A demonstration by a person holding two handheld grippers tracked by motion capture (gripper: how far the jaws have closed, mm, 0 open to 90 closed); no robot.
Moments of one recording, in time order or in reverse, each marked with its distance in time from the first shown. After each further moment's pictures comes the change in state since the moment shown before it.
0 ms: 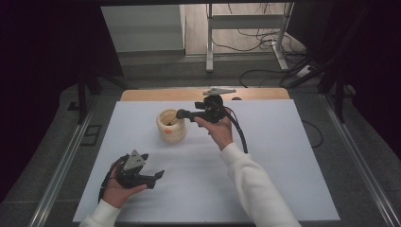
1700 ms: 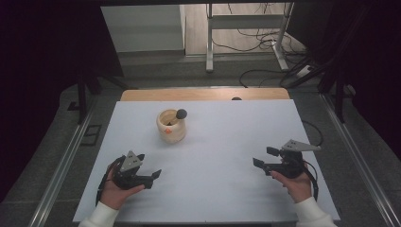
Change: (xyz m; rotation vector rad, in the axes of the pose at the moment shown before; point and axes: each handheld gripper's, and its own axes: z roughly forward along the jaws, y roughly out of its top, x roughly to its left) left arm 0.000 -0.006 -0.006 -0.012 0.048 -0.026; right arm -0.040 -0.150 -0.211 0.056 -0.193 0.015
